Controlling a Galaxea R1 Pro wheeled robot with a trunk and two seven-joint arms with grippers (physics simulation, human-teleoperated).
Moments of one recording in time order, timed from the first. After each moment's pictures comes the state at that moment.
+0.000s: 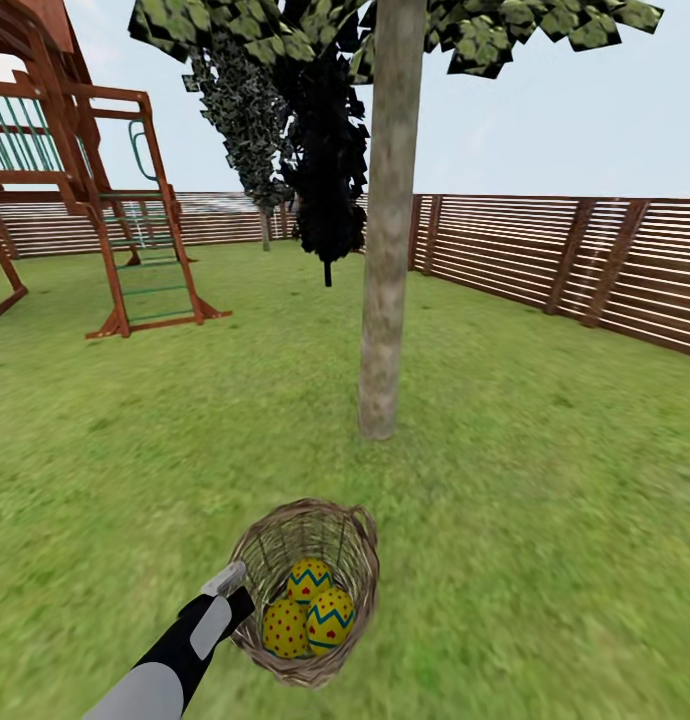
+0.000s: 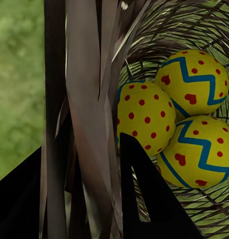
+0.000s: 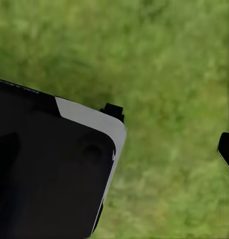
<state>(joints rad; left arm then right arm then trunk) -0.60 -0.09 0.27 -0.40 0.41 0.26 0.29 -0.37 -0.11 -0.32 0.05 0.60 -0.05 0.19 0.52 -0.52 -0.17</state>
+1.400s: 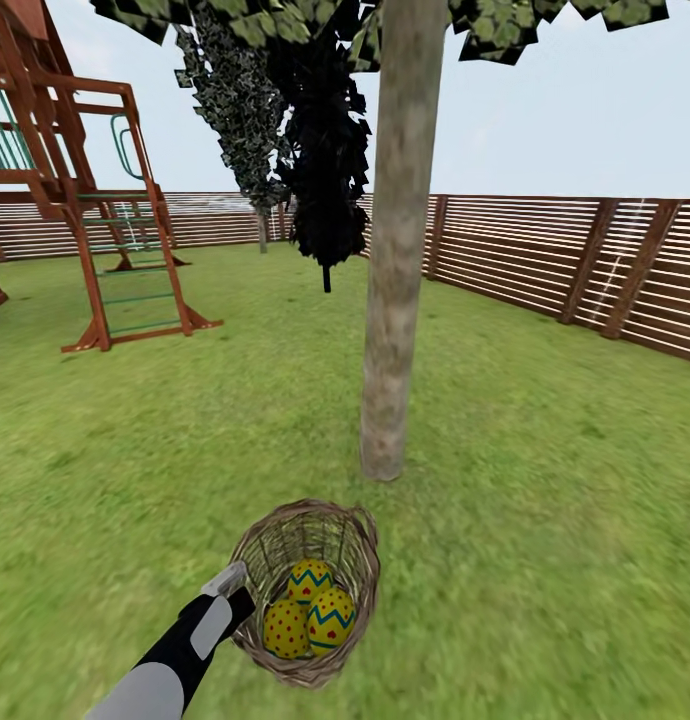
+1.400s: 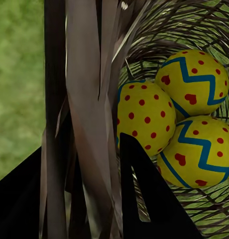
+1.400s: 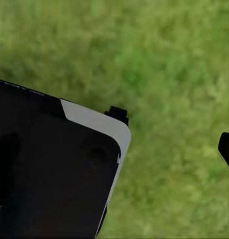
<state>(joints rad) -0.60 -0.09 0.27 -0.40 0.41 0.26 0.29 -0.37 -0.10 -0.32 0.06 0.60 -0.07 0.19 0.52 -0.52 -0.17</state>
